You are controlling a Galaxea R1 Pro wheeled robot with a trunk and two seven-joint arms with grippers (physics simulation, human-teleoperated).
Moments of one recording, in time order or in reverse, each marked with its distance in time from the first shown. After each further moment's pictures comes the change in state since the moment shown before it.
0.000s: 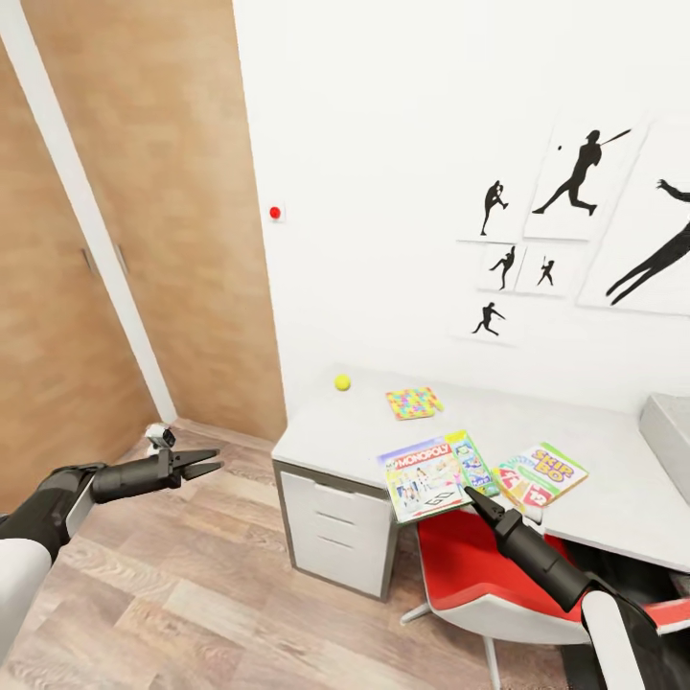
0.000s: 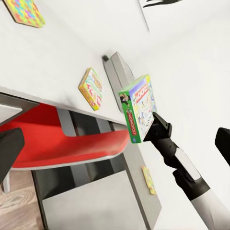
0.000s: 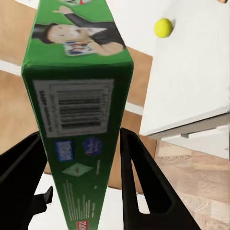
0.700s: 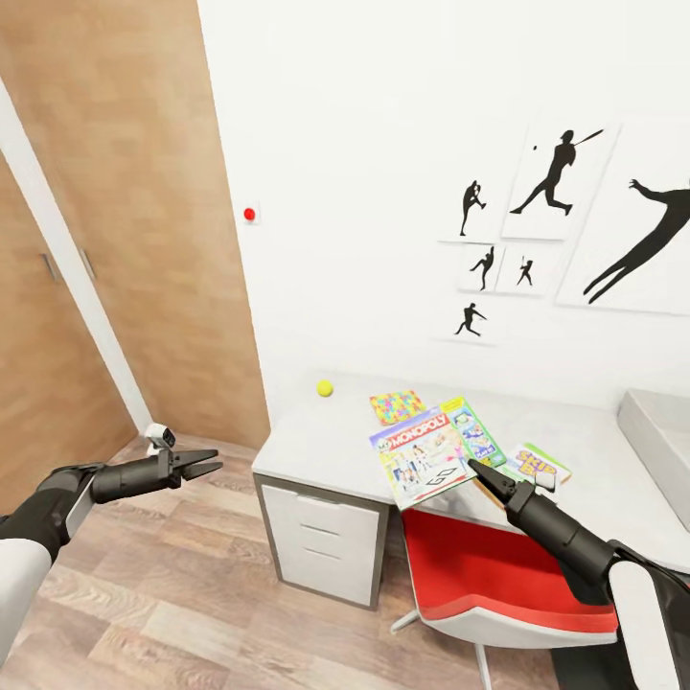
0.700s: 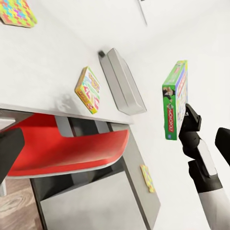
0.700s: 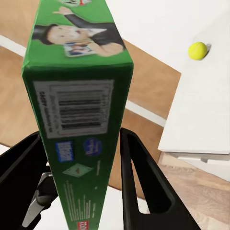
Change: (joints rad) left arm 0.000 0.000 0.000 0.000 0.000 0.000 0.000; right arm -0.005 0.000 0.000 -0.303 -0.002 0.202 -0.024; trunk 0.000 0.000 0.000
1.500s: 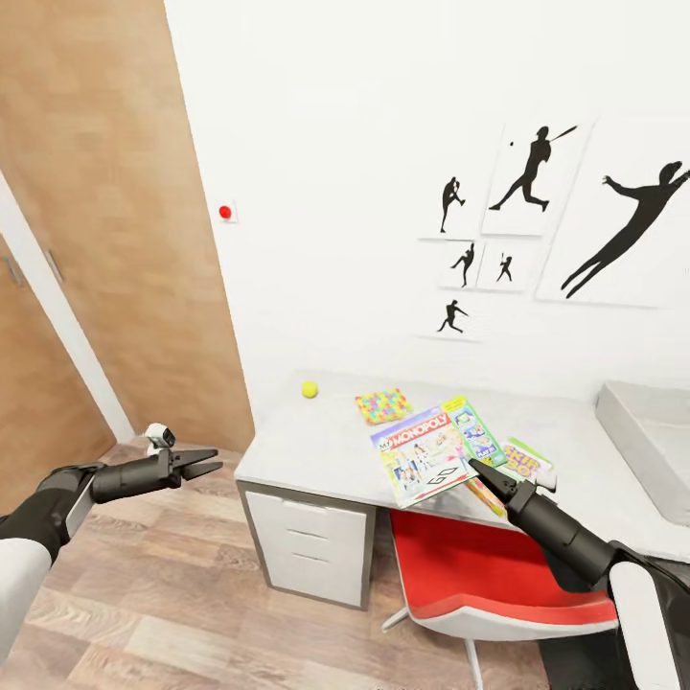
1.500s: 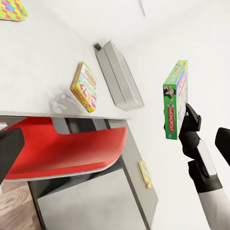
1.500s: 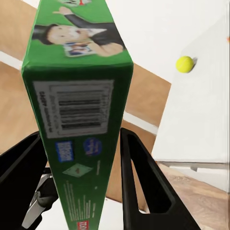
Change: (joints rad) left arm -0.001 0.000 0.000 0.000 0.000 0.000 0.000; right arm 0.000 0.000 -0.004 0.004 -0.005 -0.004 0.004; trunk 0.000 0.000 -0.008
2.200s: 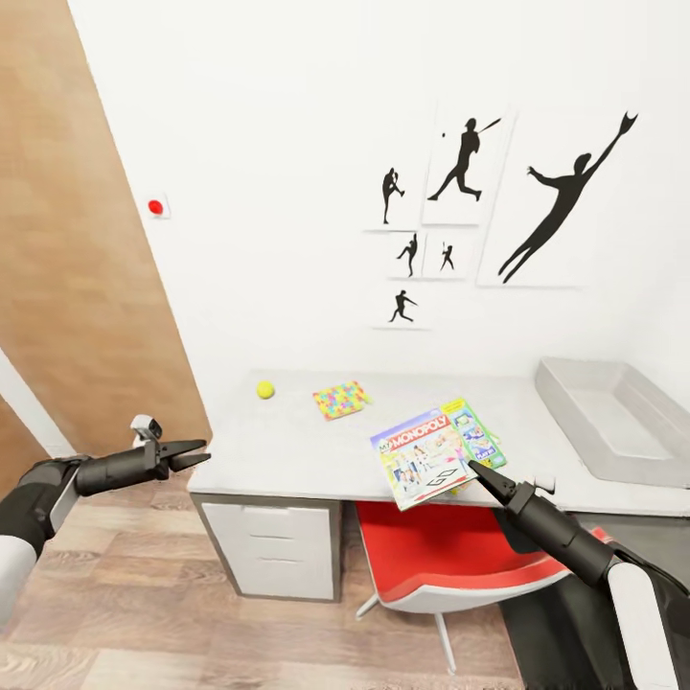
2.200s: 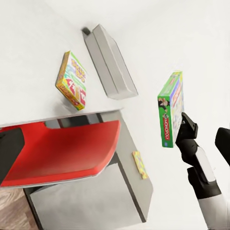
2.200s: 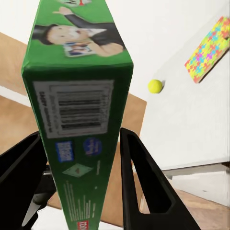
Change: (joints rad) left arm -0.005 0.035 0.022 -0.040 0.007 0.040 0.000; right arm 0.000 0.000 0.000 0.014 0.000 0.000 0.002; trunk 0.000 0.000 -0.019
